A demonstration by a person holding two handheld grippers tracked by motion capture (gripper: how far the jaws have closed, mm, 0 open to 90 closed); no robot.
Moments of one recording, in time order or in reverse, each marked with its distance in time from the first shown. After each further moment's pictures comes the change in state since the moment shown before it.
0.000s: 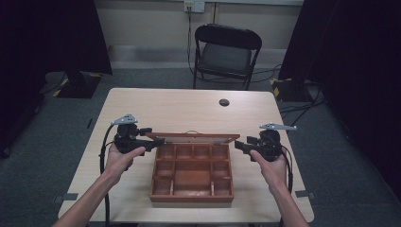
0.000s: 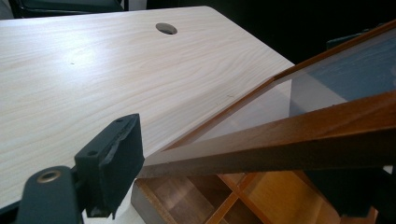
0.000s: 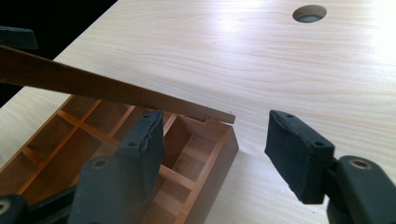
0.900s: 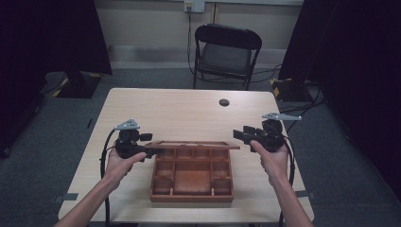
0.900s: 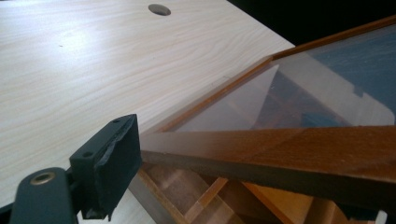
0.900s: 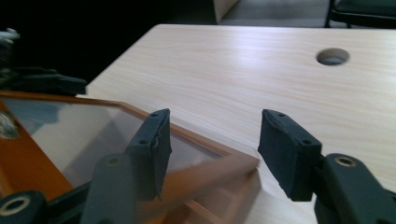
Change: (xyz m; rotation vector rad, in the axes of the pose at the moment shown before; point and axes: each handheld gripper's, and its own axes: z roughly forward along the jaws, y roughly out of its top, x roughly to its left) left arm -0.008 -0.013 0.001 0.059 0.001 0.034; right arm 0.011 0.032 -0.013 -0.077 0.095 -0.023
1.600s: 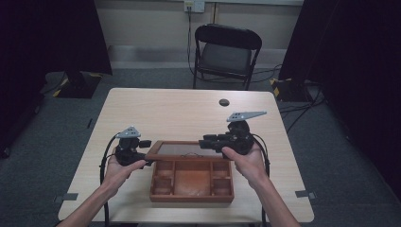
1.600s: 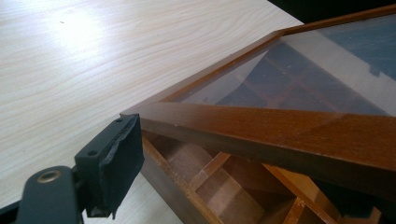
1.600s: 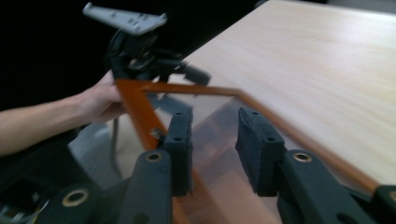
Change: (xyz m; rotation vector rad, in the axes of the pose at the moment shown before) left arm -0.002 -0.020 0.001 0.043 0.027 0.018; right arm 0.084 0.016 0.031 0.131 0.351 -0.149
